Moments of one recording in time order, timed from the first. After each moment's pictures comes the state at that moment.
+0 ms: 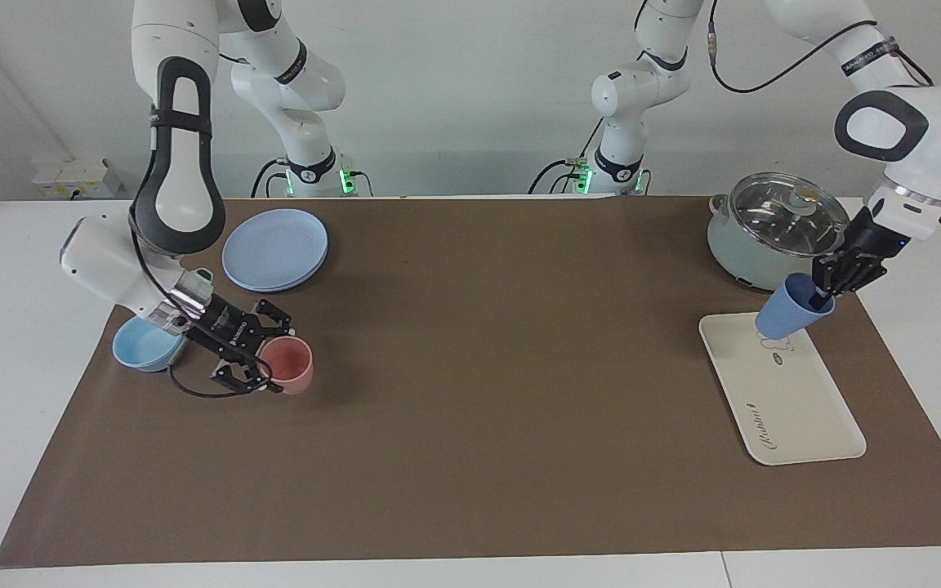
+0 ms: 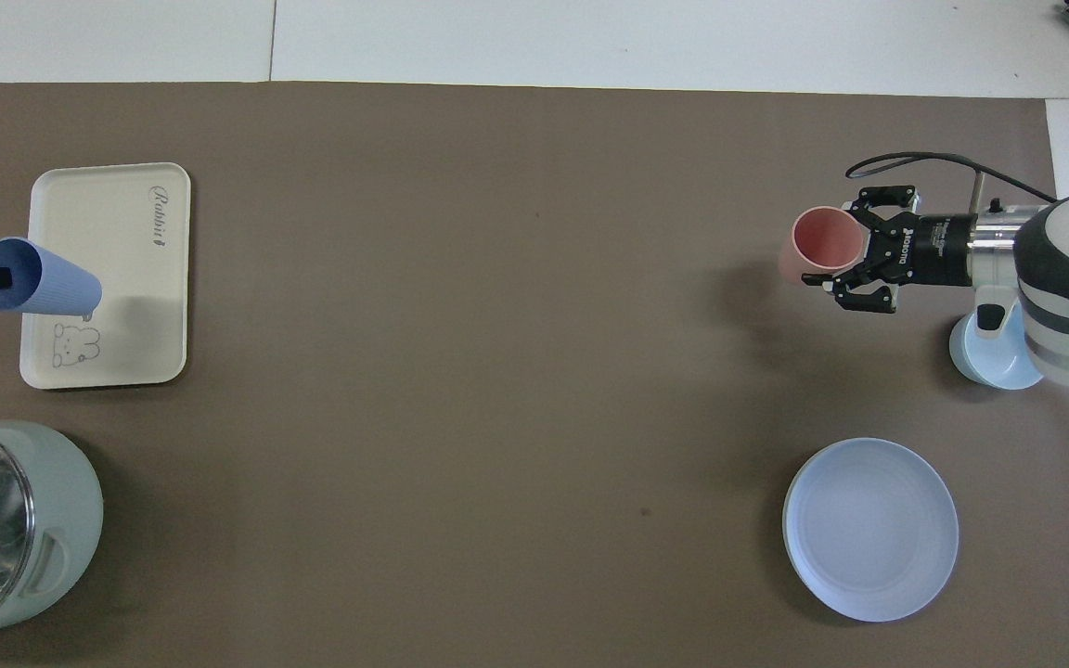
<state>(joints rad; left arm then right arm) 0.42 0.19 -0.09 -1.89 -0.34 2.25 0.55 -0.25 0.33 0.10 -1.88 0.96 2.10 1.16</state>
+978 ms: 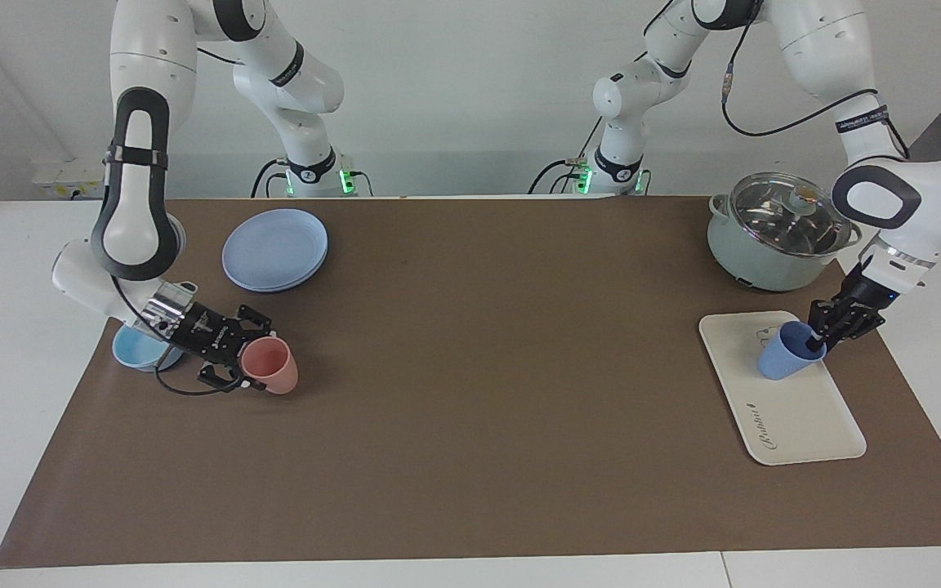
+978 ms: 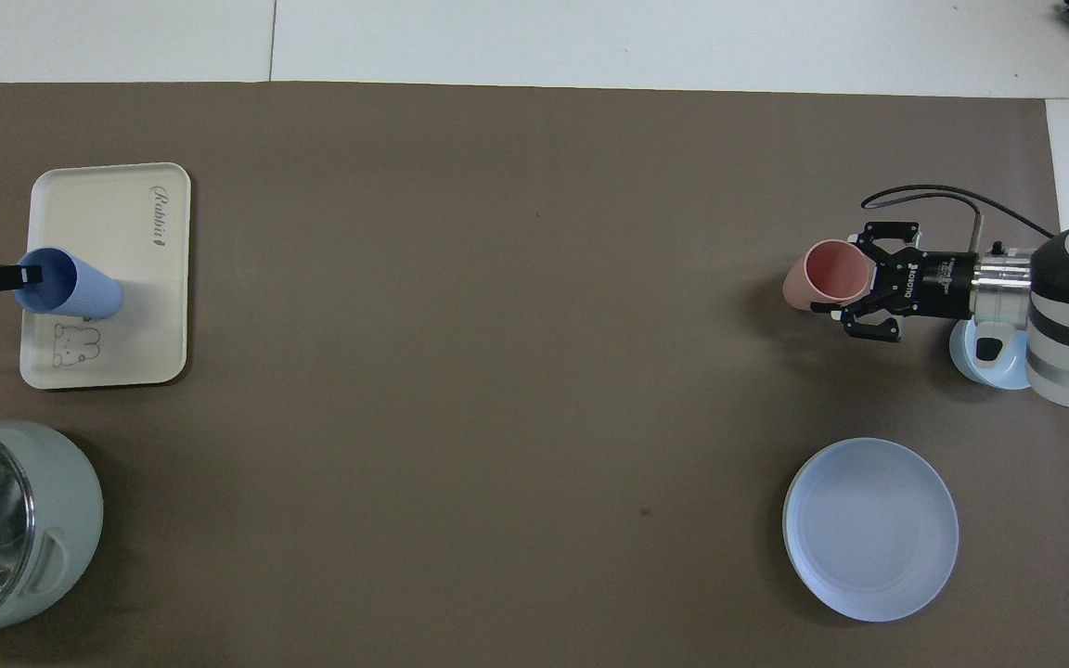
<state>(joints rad) 0.45 0.27 -0.11 -1.87 -0.41 2.32 0.73 -0.31 0.36 0.10 -1.95 1.04 2.09 0.98</state>
